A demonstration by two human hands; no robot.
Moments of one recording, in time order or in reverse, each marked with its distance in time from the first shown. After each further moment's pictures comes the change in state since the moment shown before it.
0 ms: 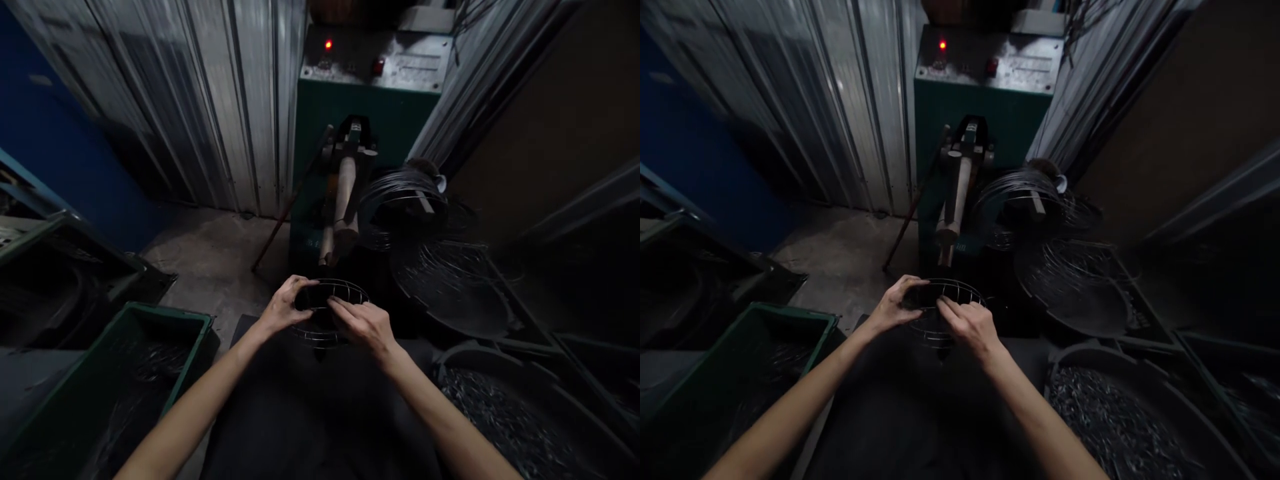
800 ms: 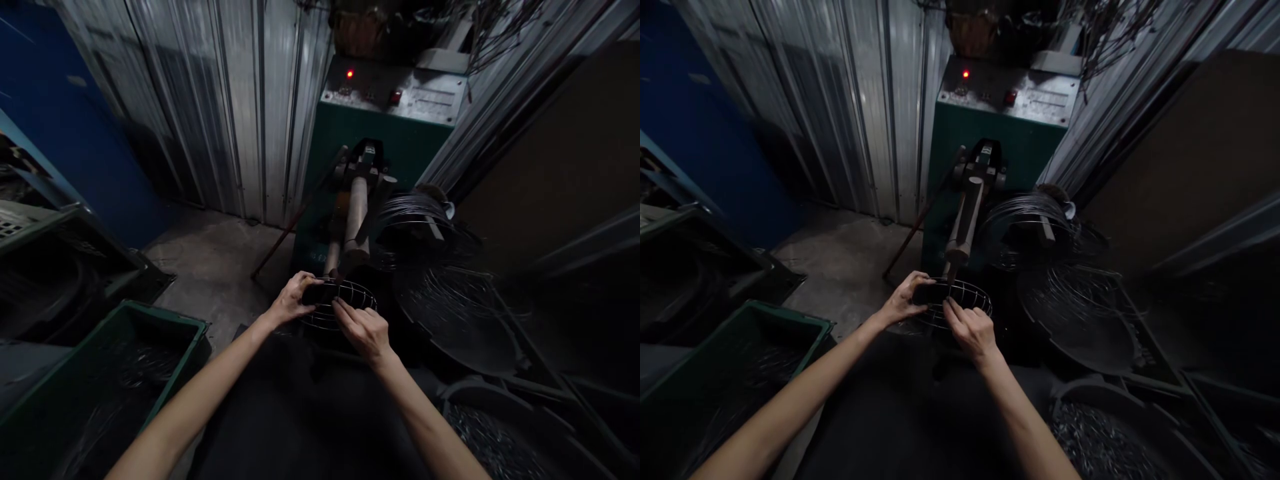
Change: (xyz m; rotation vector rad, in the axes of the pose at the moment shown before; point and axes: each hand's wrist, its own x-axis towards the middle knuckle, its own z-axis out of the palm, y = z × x) left_hand 0.033 -0.045 0.007 0.036 0.042 0.092; right_hand 0.011 0.023 0.031 -0.172 0.103 -0.096
